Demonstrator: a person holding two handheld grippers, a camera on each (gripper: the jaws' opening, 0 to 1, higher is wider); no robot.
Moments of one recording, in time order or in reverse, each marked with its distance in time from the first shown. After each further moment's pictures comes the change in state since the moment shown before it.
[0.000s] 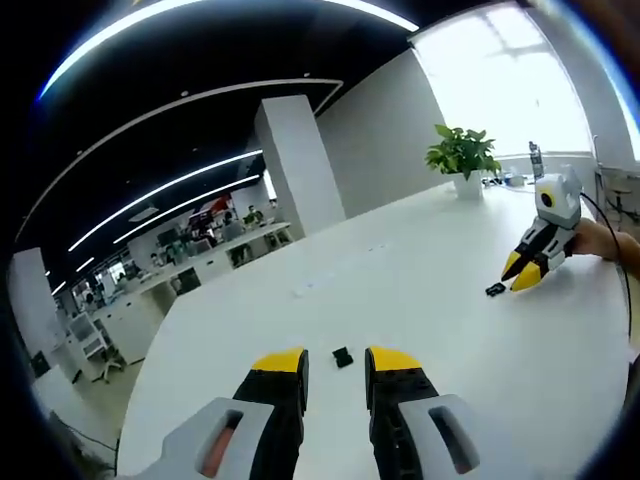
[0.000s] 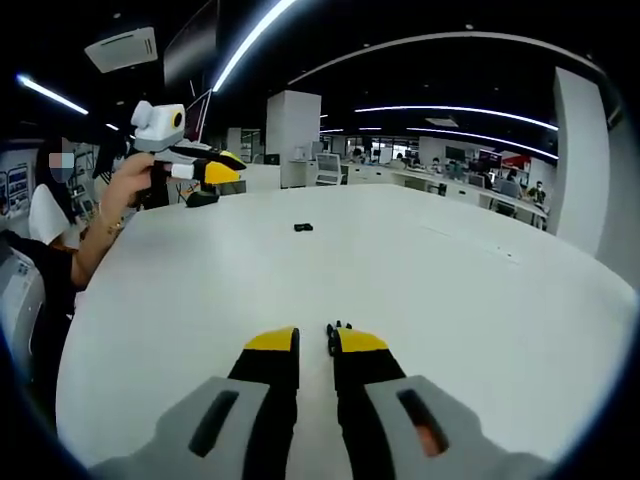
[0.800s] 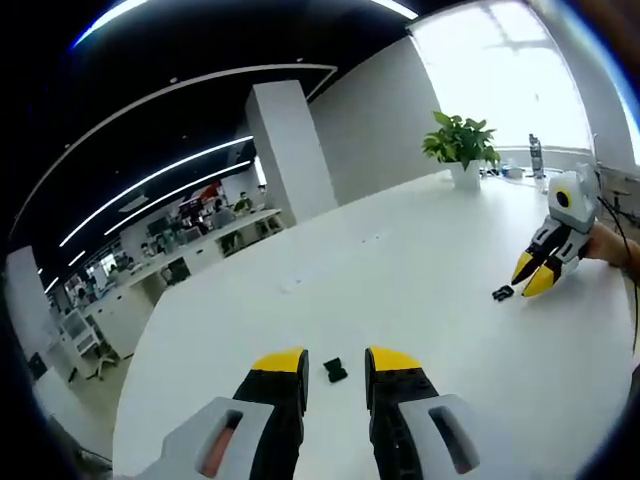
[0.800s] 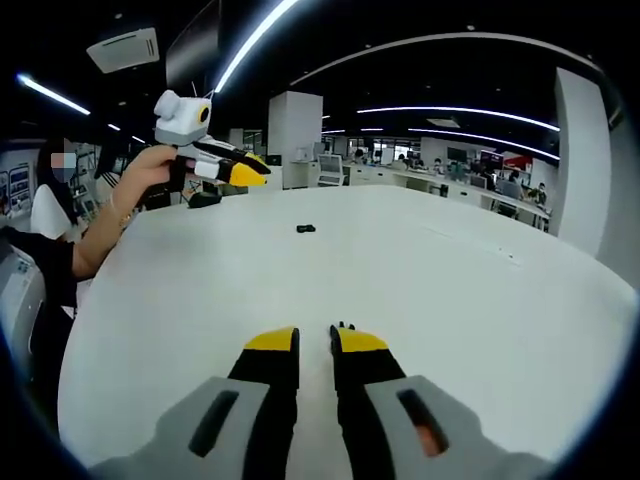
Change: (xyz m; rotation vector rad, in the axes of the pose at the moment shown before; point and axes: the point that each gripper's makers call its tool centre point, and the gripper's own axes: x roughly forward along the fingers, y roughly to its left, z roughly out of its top) left arm 0.037 -0.009 0.005 -0.002 0.068 -0.043; right arm -0.001 0.003 0.000 -0.001 -0.004 0.009
